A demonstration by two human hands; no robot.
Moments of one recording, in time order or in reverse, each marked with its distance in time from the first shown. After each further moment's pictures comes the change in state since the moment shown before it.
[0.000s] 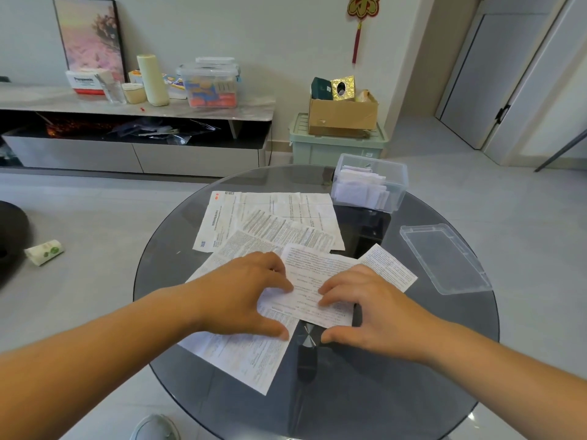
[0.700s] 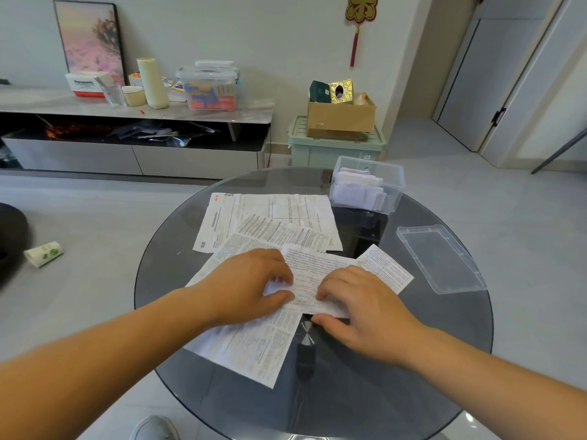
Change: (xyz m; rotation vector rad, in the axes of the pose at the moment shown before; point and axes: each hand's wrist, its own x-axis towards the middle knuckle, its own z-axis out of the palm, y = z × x) left_hand 0.011 0.003 0.005 -0.044 0.202 -0.005; right_hand 0.004 -0.003 0.020 -0.104 0.206 -0.012
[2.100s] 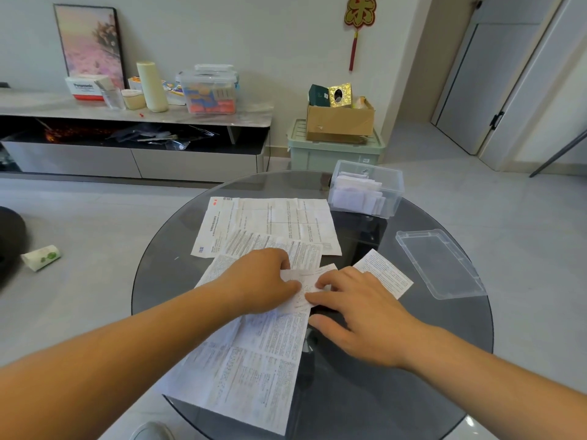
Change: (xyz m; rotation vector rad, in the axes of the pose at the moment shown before) left_hand 0.028 0.029 -0.010 -0.159 -0.115 -0.450; right_hand 0.003 -0.005 -0.012 -0.106 -0.208 0.032
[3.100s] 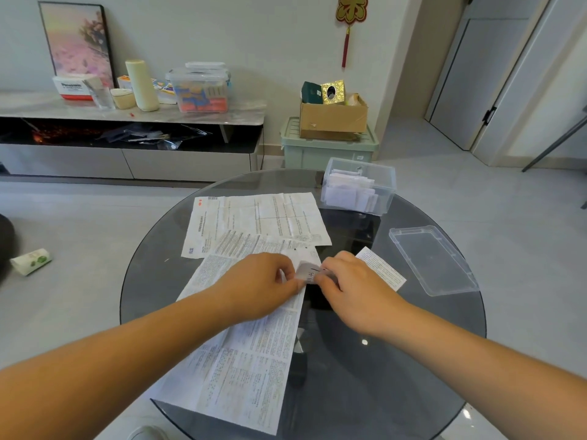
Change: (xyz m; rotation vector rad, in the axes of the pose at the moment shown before) left_hand -0.004 0.002 0.008 -0.113 -0.003 0.106; right_hand 0.023 0.000 -0.012 0.310 0.061 0.304
